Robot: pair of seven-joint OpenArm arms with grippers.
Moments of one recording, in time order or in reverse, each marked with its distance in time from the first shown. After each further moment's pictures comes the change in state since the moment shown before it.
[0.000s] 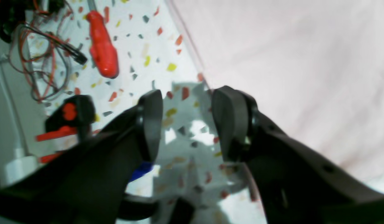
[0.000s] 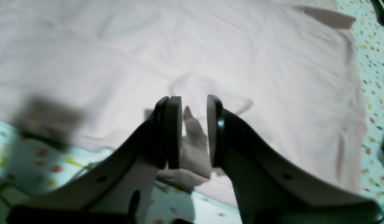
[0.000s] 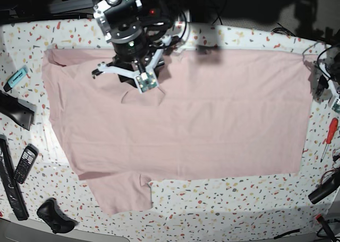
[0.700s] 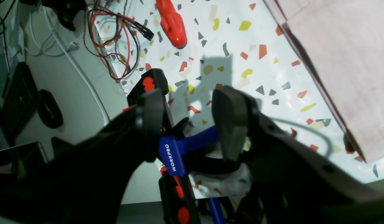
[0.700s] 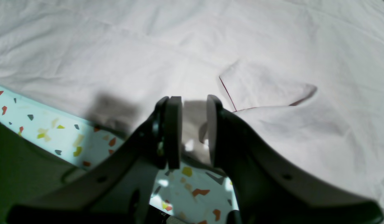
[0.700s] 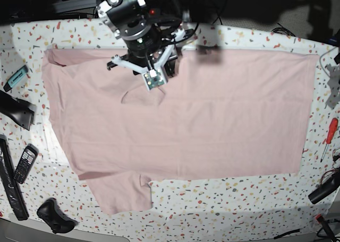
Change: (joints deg) left arm 0.7 -14.3 1.6 0.1 1.6 -0.1 4.3; right arm -0.6 -3.8 -2.8 0.0 9.8 -0.2 -2.5
